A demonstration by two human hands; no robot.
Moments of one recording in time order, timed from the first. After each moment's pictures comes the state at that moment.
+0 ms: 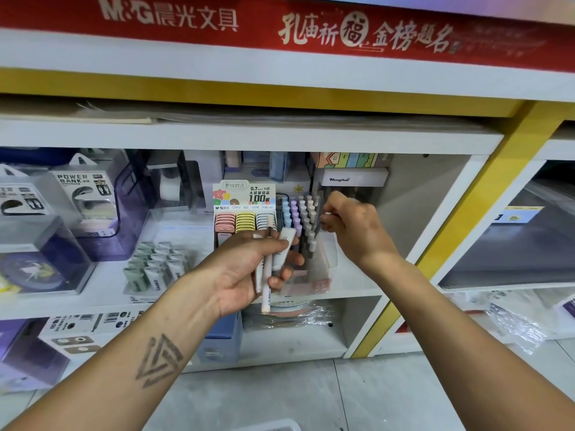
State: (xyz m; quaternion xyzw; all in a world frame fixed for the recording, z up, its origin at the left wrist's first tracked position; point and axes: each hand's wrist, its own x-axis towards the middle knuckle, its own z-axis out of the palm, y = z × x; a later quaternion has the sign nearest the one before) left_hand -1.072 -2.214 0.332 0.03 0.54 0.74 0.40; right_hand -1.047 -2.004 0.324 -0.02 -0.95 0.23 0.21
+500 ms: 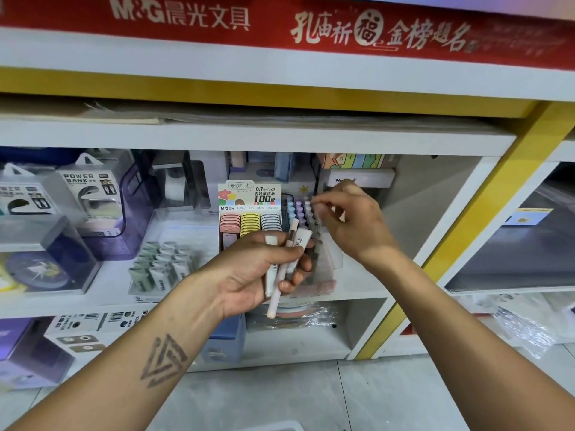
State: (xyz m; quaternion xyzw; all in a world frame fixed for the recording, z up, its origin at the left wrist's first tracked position) left_hand -1.072 -2.216 0.332 0.10 0.53 0.73 0.42; right_hand -1.054 -2.019 0.335 -0.01 -0.93 0.28 0.26
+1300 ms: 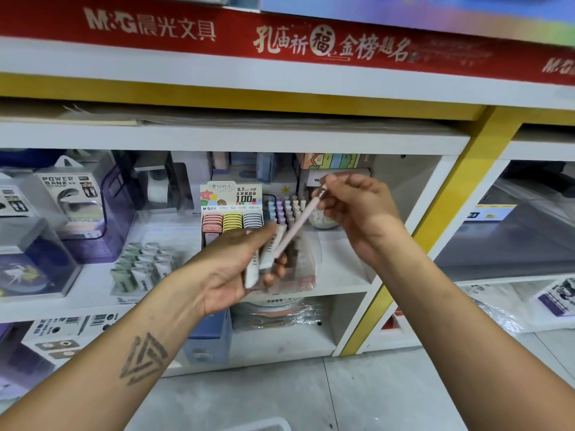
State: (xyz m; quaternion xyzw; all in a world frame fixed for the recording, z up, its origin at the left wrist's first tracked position) left_hand -1.066 -2.214 0.337 0.06 0.54 0.74 0.40; right_hand -1.024 -2.013 0.373 -0.10 -0.62 0.75 0.20
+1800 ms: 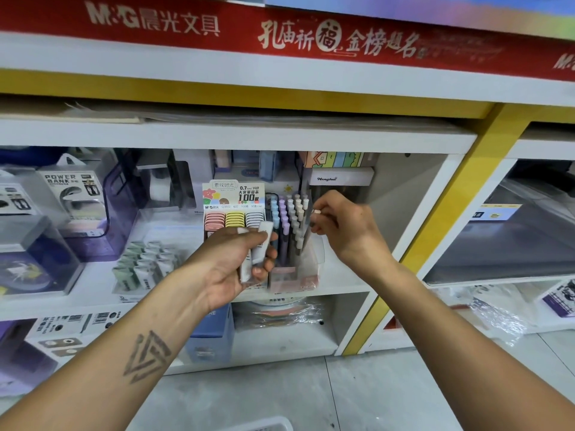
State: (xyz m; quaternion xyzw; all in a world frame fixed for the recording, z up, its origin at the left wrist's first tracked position) left_hand -1.071 -2.212 0.336 -0.02 0.56 0.76 0.34; right_hand -1.026 -2.013 0.335 -0.06 -0.92 0.34 0.20
